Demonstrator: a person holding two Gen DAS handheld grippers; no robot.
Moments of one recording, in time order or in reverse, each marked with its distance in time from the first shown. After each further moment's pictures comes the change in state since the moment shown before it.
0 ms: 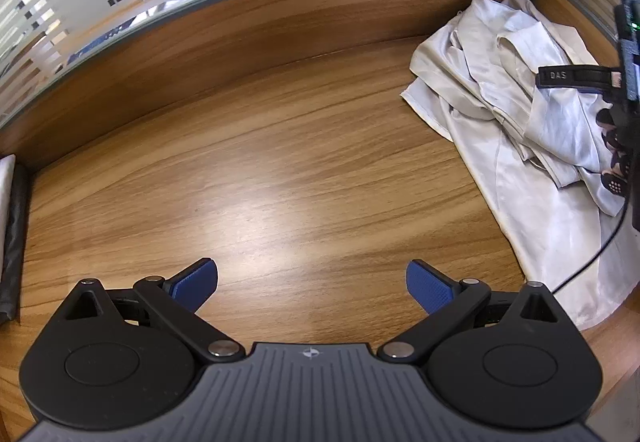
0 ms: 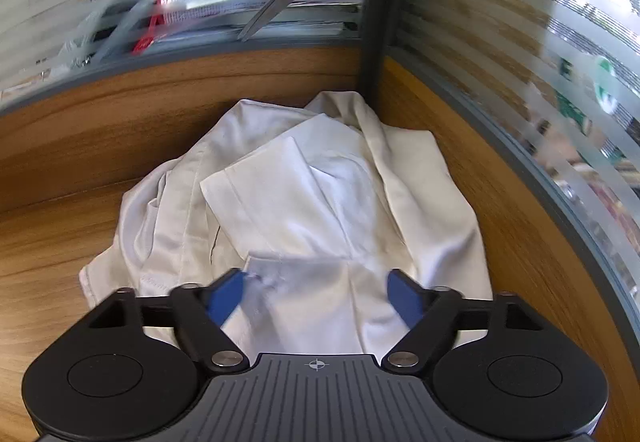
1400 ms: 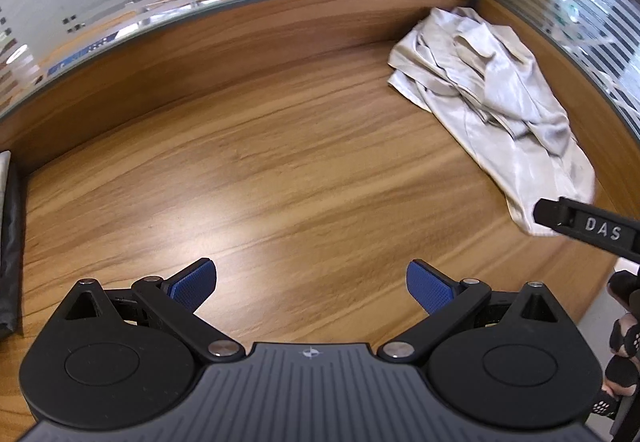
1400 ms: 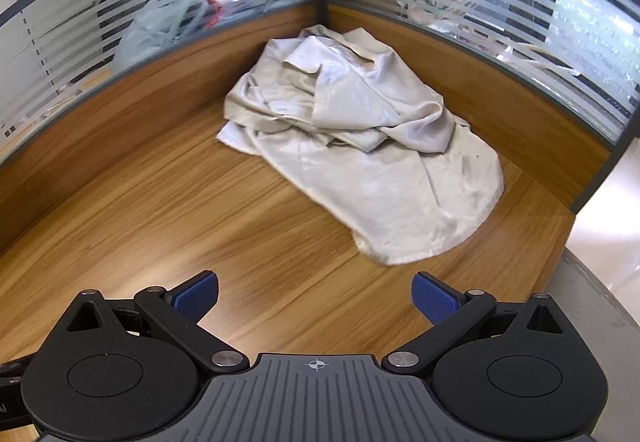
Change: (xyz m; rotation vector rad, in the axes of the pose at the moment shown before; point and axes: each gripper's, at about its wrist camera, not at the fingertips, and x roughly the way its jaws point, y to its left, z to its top) left arm -0.053 0.113 -0.078 0.089 -0.091 -0.183; right arm -0.255 0.142 -0.156 0.385 0.085 -0.127
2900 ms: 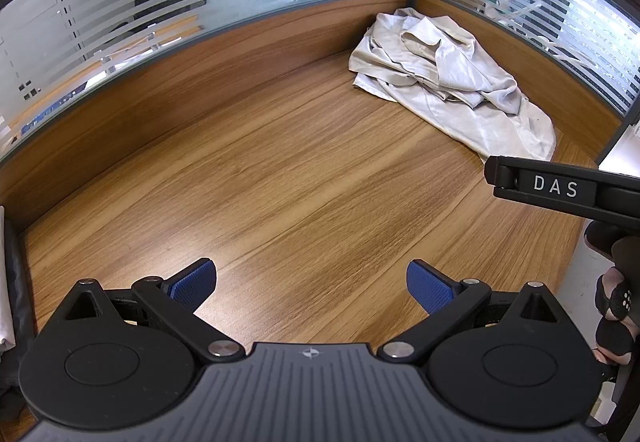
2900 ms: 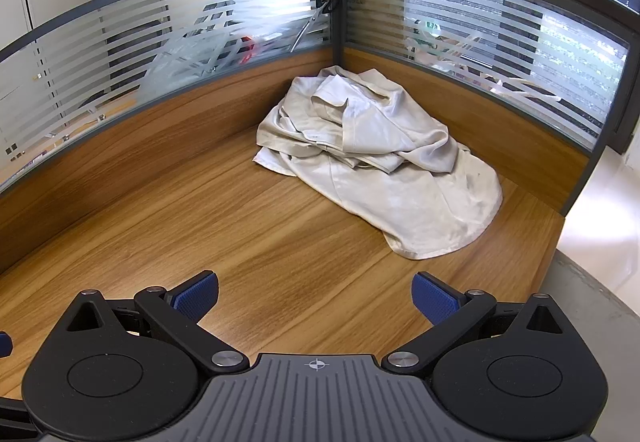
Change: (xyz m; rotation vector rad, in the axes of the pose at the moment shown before) left arm -0.031 0.061 -0.050 0.224 -0.116 -0.126; right arm -0.062 0.070 -0.057 0.005 -0.154 -0.041
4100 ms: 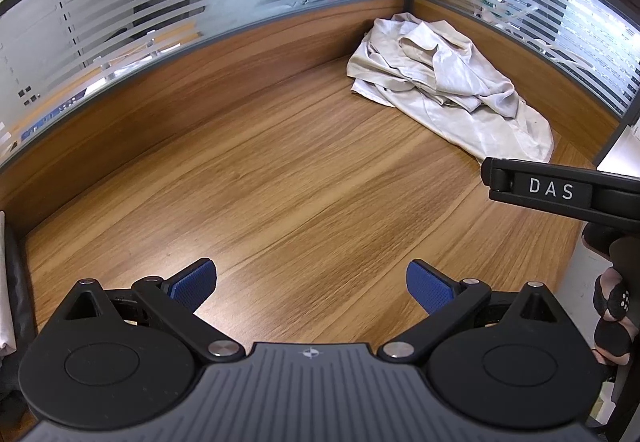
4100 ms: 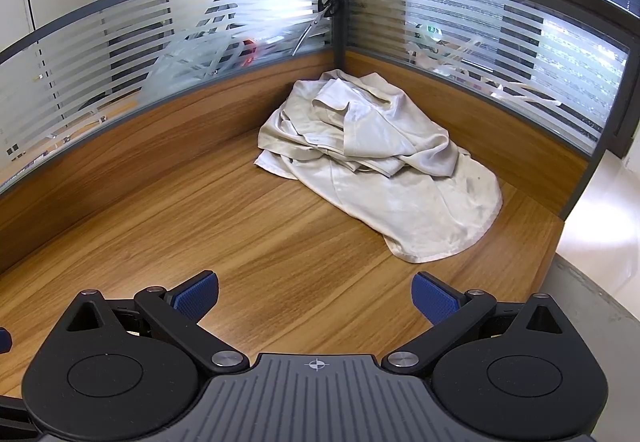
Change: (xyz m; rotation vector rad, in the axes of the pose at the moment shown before) left arm -0.002 0.002 -0.003 0.023 -0.021 -0.025; right arm -0.003 0.001 0.000 -0.006 -0.013 -0.002
